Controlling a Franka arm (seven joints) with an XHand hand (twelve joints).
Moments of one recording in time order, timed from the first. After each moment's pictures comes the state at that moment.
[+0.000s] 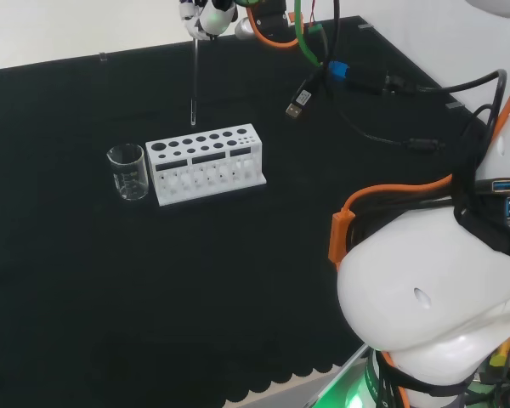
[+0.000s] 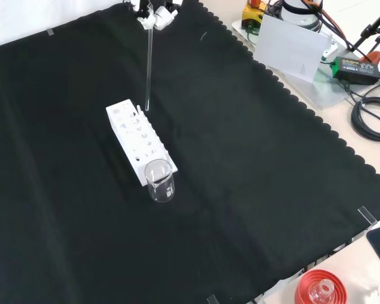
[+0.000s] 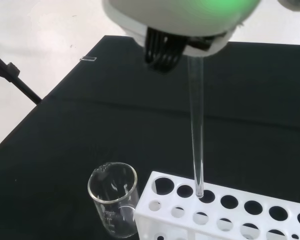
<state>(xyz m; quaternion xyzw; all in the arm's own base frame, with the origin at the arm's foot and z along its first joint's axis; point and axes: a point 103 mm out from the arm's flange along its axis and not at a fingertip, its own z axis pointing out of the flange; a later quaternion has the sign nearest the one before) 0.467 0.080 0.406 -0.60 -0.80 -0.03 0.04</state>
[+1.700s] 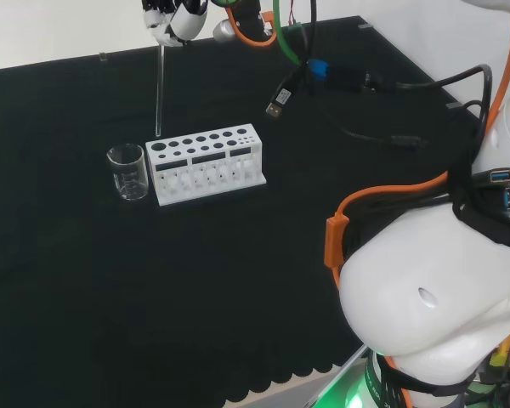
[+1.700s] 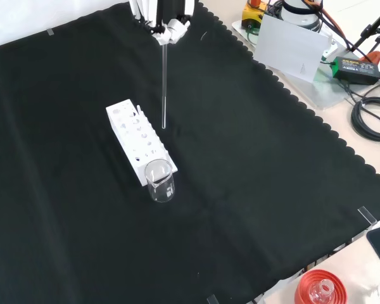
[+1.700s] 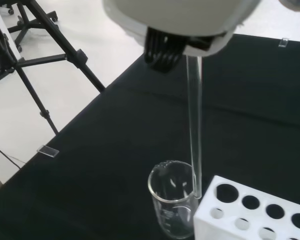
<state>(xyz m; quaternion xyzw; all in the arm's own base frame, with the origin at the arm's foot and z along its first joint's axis) 0.474 0.126 0.402 -0.52 -0.85 -0.03 0.05</state>
